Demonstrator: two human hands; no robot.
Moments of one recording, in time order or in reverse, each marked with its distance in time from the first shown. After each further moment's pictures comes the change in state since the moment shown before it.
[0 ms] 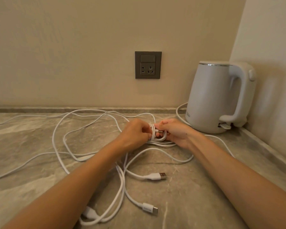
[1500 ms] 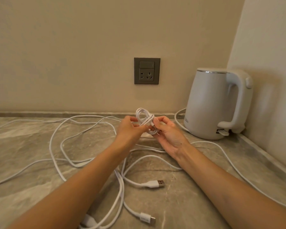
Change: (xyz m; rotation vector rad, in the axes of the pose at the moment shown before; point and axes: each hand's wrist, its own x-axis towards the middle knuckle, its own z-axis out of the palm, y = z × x) left_hand 0.009 0.005 0.001 -0.557 0.272 -0.286; right_hand 0.005 0.006 0.018 0.561 0.005 -0.230
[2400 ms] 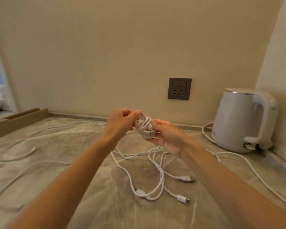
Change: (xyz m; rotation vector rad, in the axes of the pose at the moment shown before) left_hand -0.055 0.046 -0.129 0.014 0.152 0.167; right_hand -0.049 -0.002 0.112 -0.363 -0.339 0.155
